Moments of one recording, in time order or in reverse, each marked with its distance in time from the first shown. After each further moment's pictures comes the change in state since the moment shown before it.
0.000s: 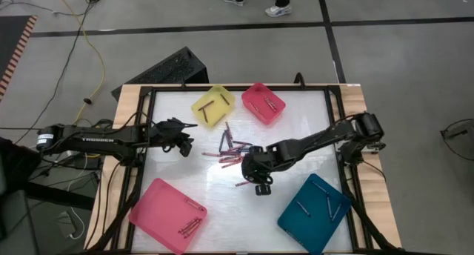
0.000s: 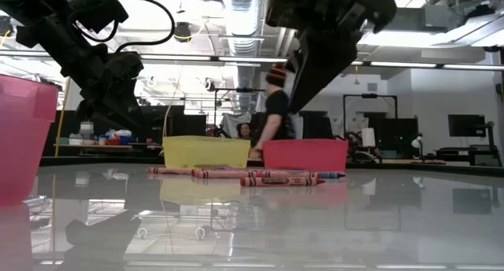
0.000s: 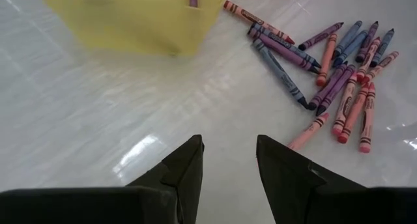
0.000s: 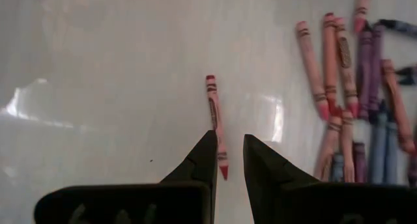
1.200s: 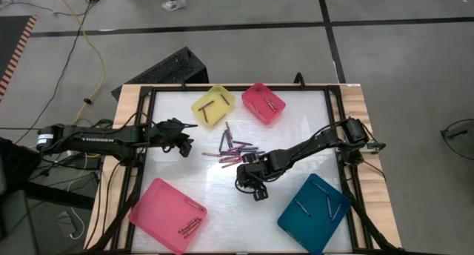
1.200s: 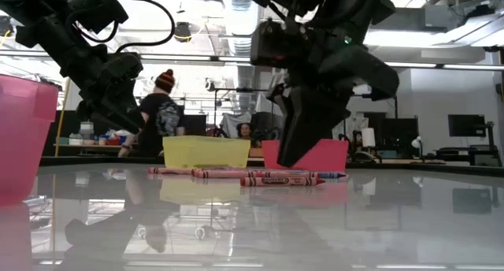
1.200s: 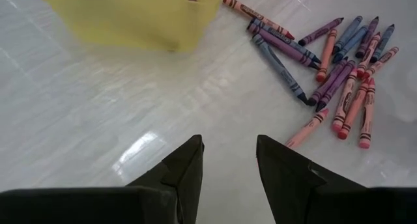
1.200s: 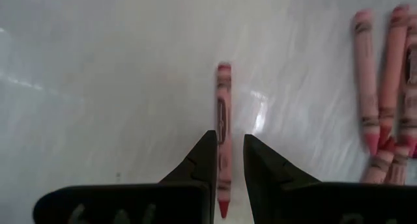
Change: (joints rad) left arm 0.000 0.000 0.000 -0.008 0.009 -0.003; right arm 0.024 0.163 0.001 0.101 0.035 -0.143
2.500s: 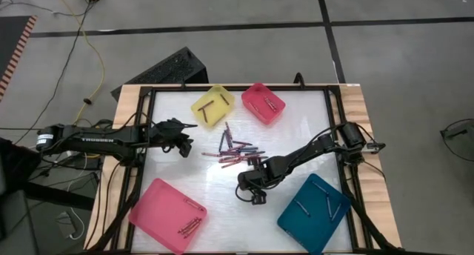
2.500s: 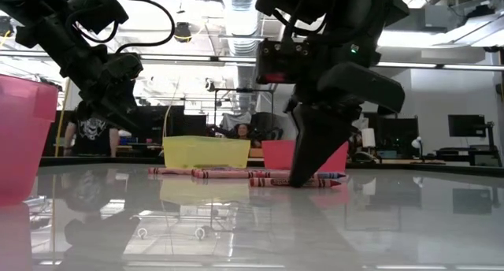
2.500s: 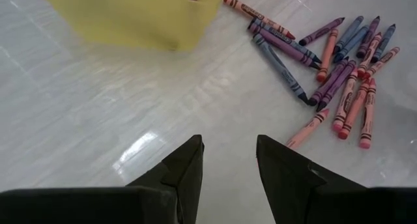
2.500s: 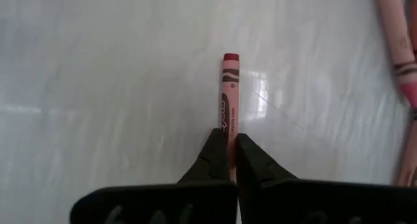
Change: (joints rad) left arm 0.000 0.000 0.000 -0.003 0.000 -0.002; right arm 0.021 0.098 0.001 -0.083 0.100 0.240
